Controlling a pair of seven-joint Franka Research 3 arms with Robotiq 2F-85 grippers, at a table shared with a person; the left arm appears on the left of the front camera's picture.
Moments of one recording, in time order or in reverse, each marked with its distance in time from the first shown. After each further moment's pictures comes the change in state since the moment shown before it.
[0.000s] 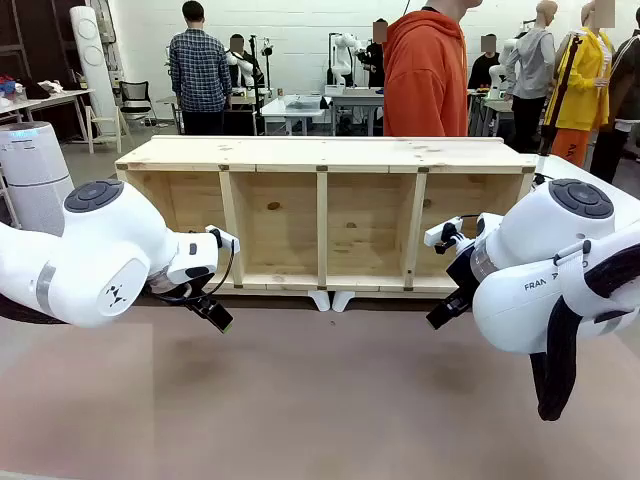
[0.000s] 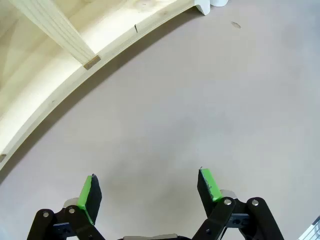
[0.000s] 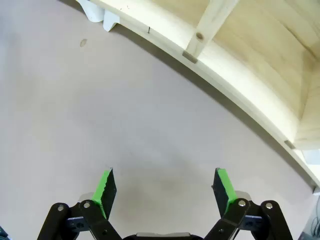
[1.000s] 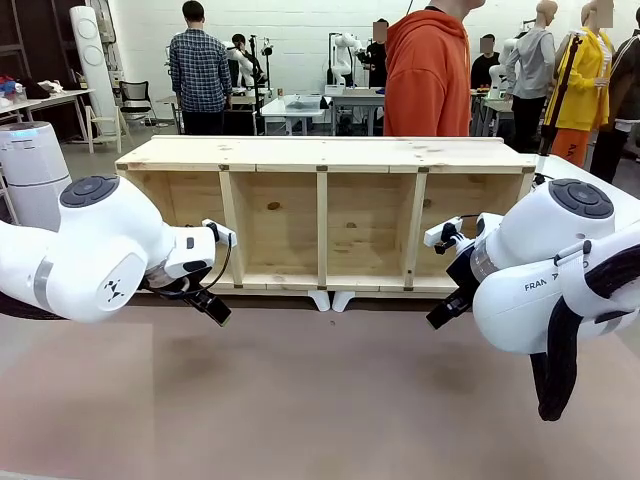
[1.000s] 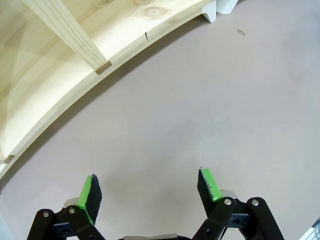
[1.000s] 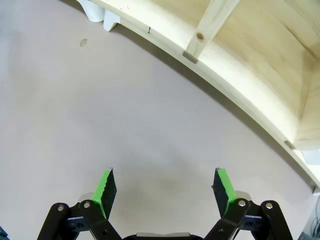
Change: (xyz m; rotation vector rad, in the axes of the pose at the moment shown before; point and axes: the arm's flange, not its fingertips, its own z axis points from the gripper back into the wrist) left arm 0.004 0.007 0.005 0.012 -0.015 0.011; right arm 0.000 0.000 0.000 0.000 0.000 0.003
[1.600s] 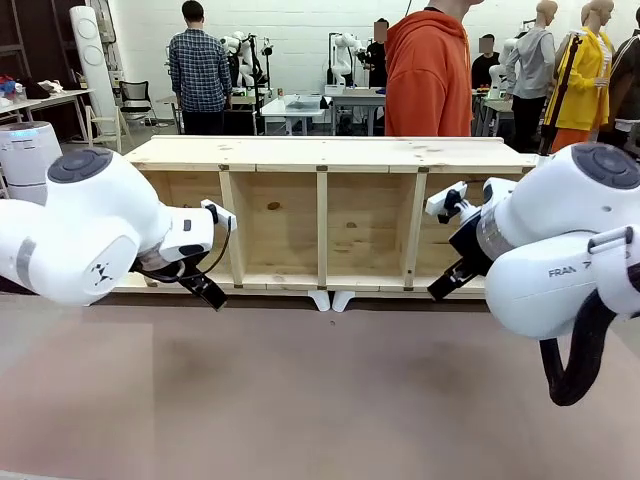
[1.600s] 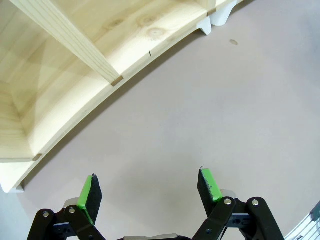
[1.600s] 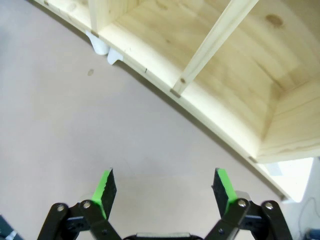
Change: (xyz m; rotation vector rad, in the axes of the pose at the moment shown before) left arm 0.016 -0.007 0.052 0.059 -0.022 -0.044; right arm 0.028 0.005 0.070 -0.070 -0.105 0.057
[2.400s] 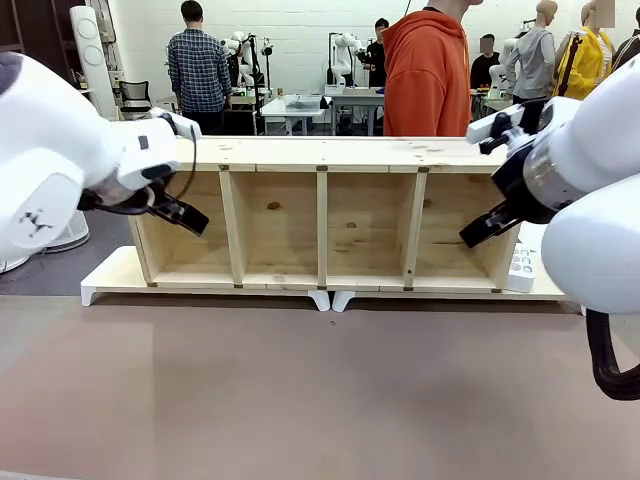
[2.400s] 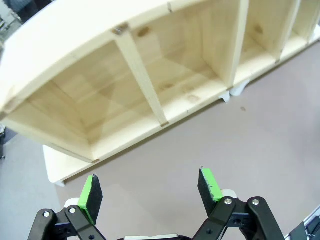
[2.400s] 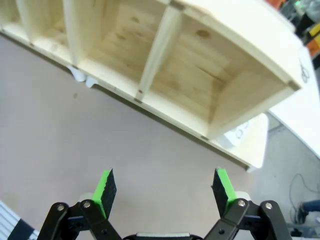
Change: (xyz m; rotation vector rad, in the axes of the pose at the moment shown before) left arm 0.020 0.015 0.132 0.162 -0.231 0.164; right arm 0.012 -0.007 0.120 -0.170 -0.050 -0.139
